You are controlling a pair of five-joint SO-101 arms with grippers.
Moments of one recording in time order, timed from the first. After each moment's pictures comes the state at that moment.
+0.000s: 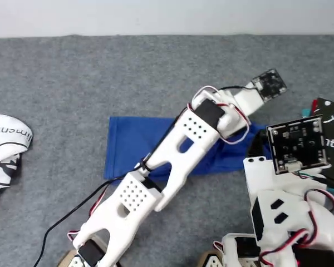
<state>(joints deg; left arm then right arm) 41.6 58.4 -74.9 84.8 -12.6 -1.1 -64.9 9.9 87.6 15.7</state>
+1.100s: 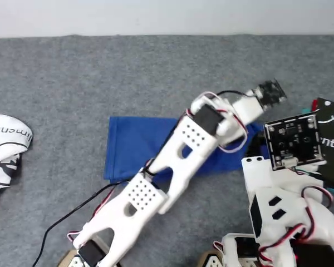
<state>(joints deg) 42.3 68.2 -92.9 98.0 -12.6 -1.2 -64.9 12.0 87.6 15.7</state>
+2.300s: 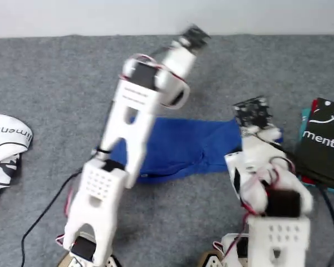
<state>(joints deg) 18.4 46.2 -69.8 99.3 -9.9 -2.1 -59.9 44.0 73.2 18.7</state>
